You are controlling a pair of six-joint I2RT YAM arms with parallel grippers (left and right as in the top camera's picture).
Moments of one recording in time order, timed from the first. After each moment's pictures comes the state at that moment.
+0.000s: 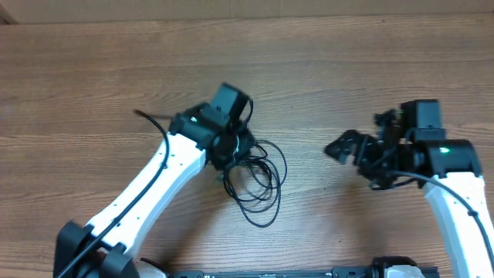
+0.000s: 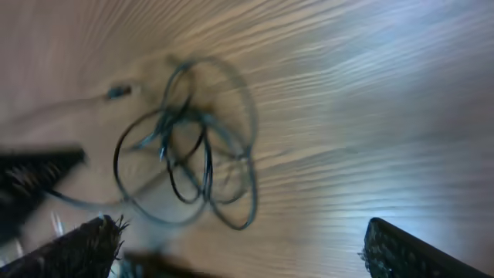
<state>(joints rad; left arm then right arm) -0.52 1.55 1.29 -0.93 0.18 -1.07 0.06 1.21 1.05 -1.09 -0.51 0.41</state>
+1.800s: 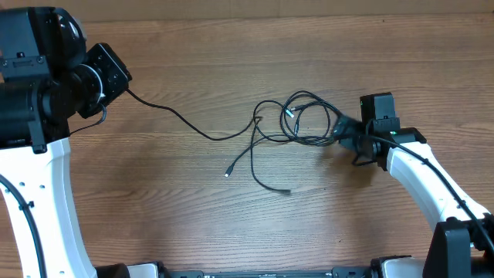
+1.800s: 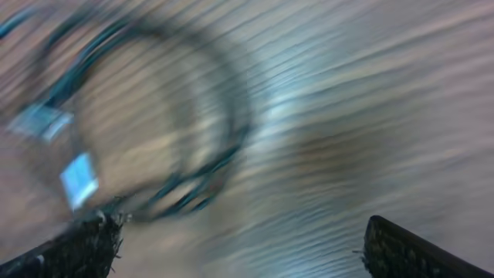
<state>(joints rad) 0.10 1.51 2.05 -1.39 0.25 -0.59 0.11 1.51 0.89 -0.52 0.00 0.51</state>
